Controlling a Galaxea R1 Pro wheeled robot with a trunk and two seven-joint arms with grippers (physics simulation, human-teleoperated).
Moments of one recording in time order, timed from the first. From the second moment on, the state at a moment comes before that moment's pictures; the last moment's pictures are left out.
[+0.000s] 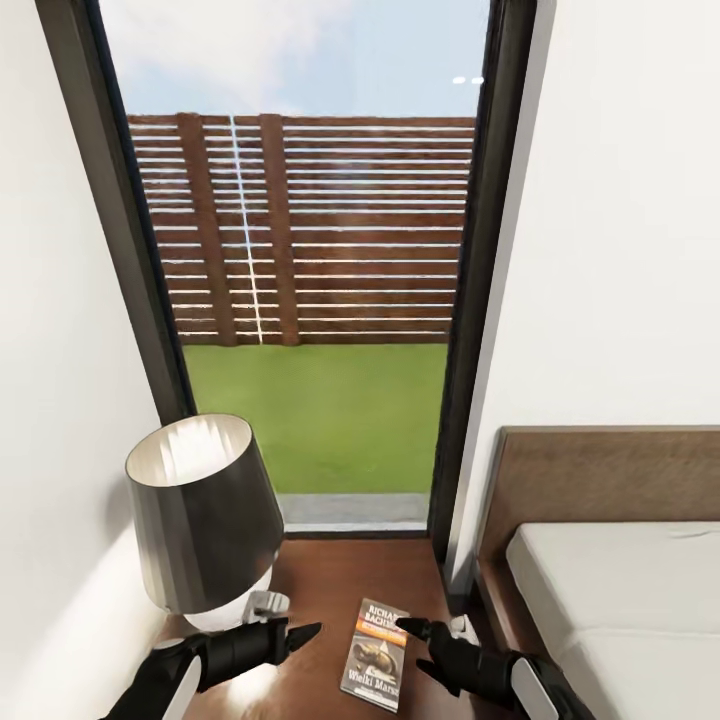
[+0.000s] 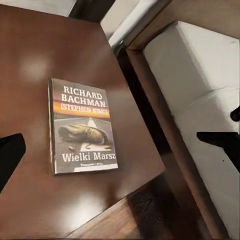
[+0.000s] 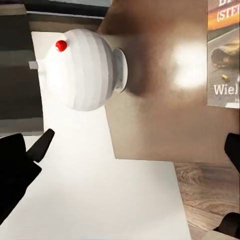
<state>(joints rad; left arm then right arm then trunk) -0.27 0.04 0.01 -0.91 0.14 0.43 -0.74 -0.40 0.03 -0.24 -0.53 -0.44 0.74 0.67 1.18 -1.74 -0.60</state>
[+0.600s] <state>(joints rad) -0.27 0.04 0.02 -0.90 0.15 0.40 -0.27 -0.40 0.01 -0.24 -0.50 -0.14 0.52 0.67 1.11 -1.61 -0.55</state>
